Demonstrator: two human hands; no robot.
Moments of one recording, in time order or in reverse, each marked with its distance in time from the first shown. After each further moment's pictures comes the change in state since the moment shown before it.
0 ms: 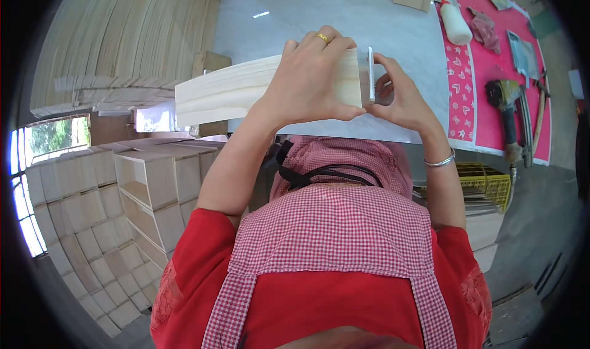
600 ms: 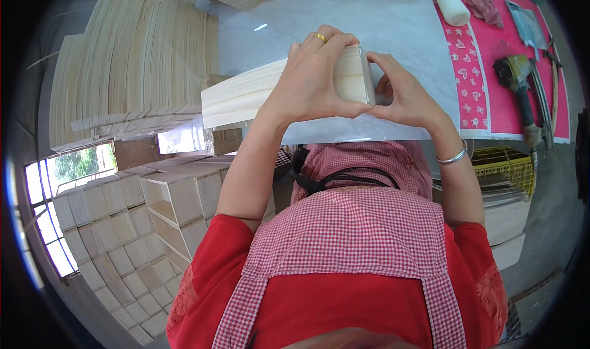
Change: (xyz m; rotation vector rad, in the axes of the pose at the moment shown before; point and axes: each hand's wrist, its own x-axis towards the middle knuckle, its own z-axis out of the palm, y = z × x) left_hand 0.025 -0.007 0.009 -0.108 -0.099 0.031; right_hand -0.001 0.004 0.003 -0.020 0.027 -0.098
